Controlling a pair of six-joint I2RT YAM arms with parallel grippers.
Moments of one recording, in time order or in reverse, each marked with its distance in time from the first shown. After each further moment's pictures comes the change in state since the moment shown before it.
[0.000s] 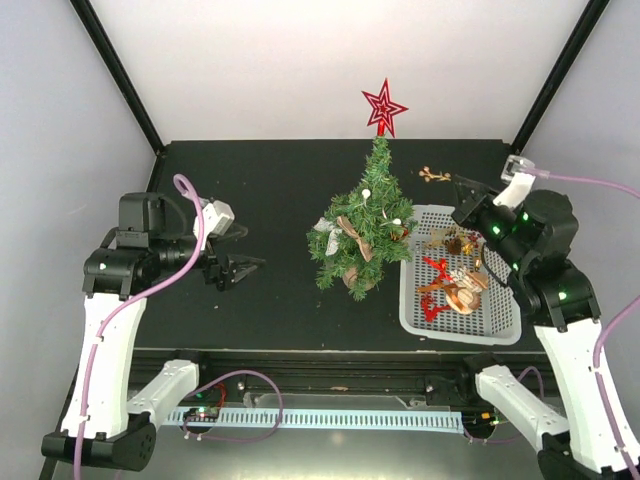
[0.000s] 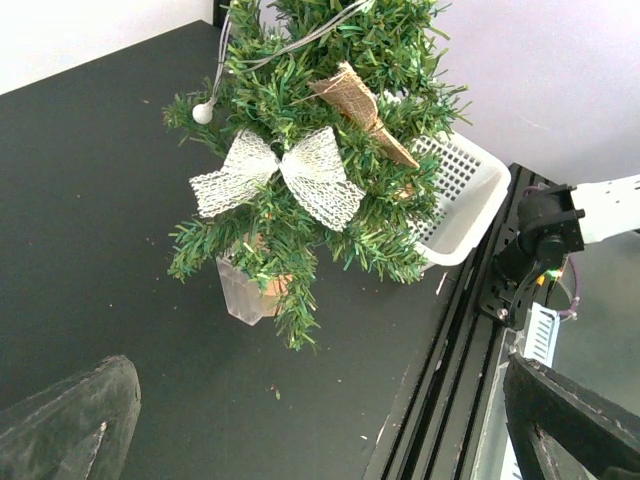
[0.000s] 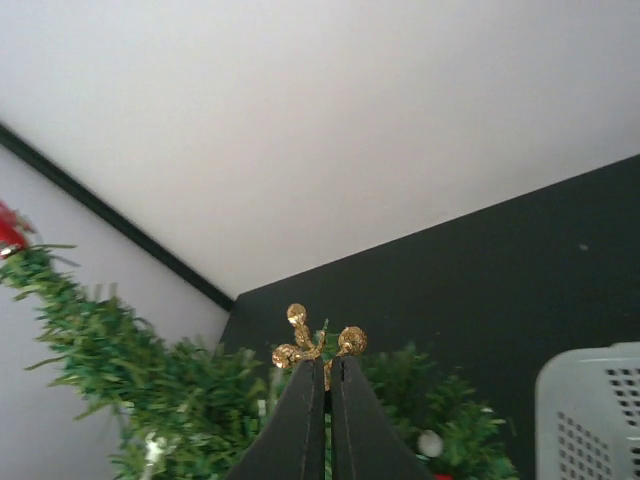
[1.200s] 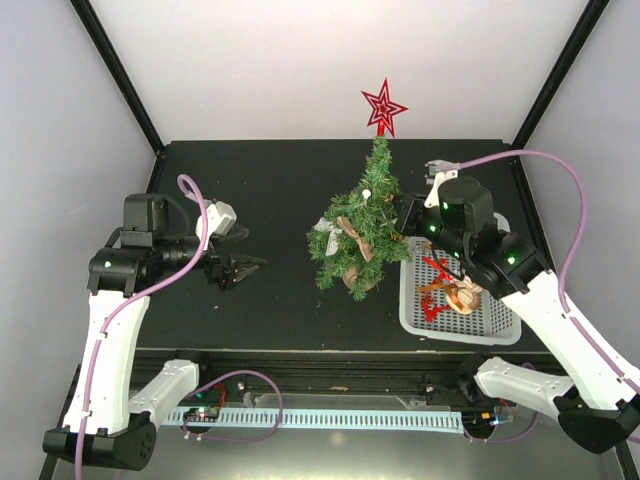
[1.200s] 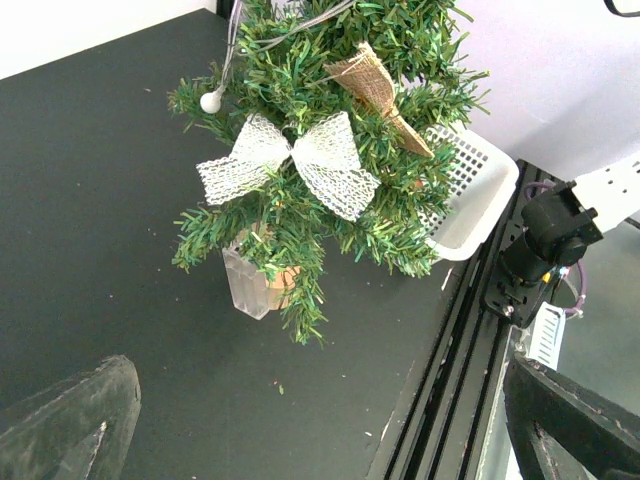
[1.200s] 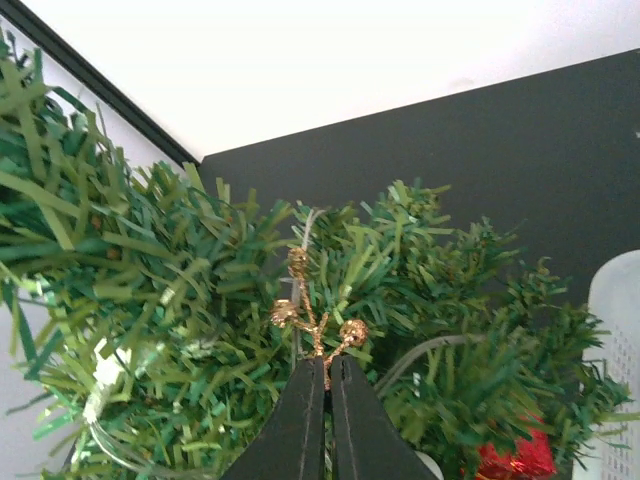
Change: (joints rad) left arm 0.000 0.006 -0.042 0.028 -0.010 -0.001; right arm 0.408 0.256 0.099 -0.103 0.220 -0.028
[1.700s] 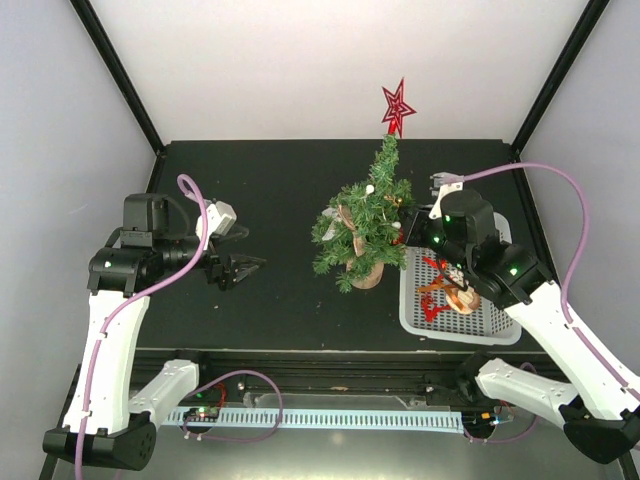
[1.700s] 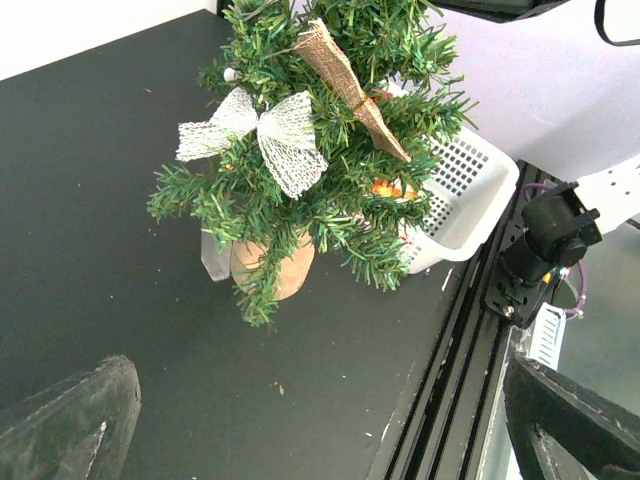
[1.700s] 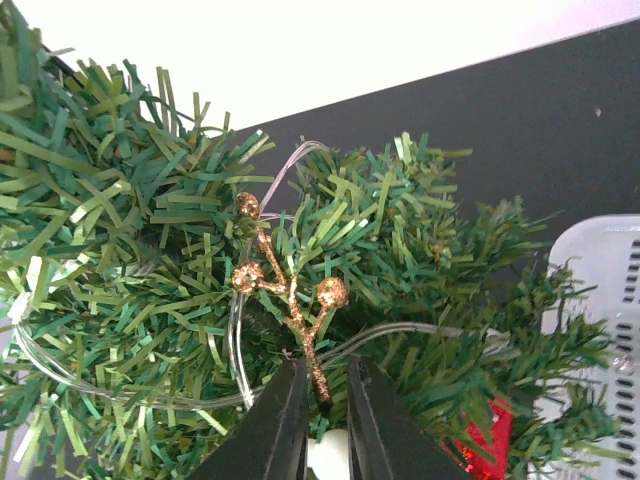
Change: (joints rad) left arm 0.000 0.000 0.000 0.002 0.000 -0.002; right arm 0.000 -0.081 -0.100 -0.011 0.045 0.010
